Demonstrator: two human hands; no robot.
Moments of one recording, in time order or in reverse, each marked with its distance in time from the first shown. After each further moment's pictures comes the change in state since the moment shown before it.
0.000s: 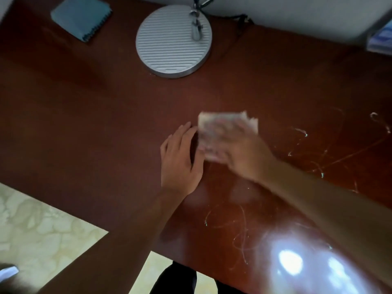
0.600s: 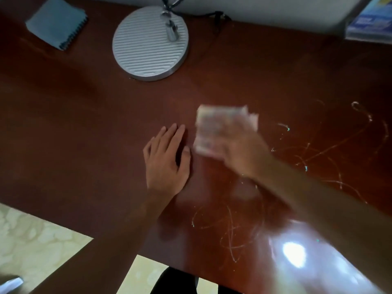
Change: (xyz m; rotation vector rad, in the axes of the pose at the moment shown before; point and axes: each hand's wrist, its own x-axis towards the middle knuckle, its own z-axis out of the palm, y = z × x) left_hand 0.003 -0.001 0.006 0.184 0.016 0.059; right_hand -0.023 0.026 0.003 0.316 0.117 -0.022
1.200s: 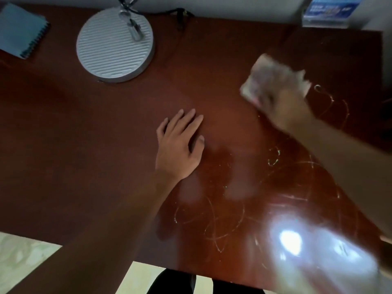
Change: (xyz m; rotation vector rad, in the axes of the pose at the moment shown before) left_hand 0.029 0.059 0.030 -0.073 -0.099 0.263; right_hand -0.042 0.061 -0.106 -0.532 0.117 0.668
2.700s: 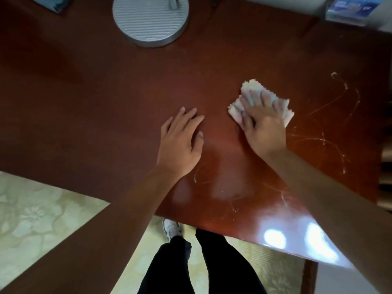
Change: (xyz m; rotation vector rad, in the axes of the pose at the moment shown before) left_hand -0.085 -0.016 -0.034 -0.096 -0.015 -0.120; right_hand -0.091 -0.096 0.043 0.105 0.108 -0.020
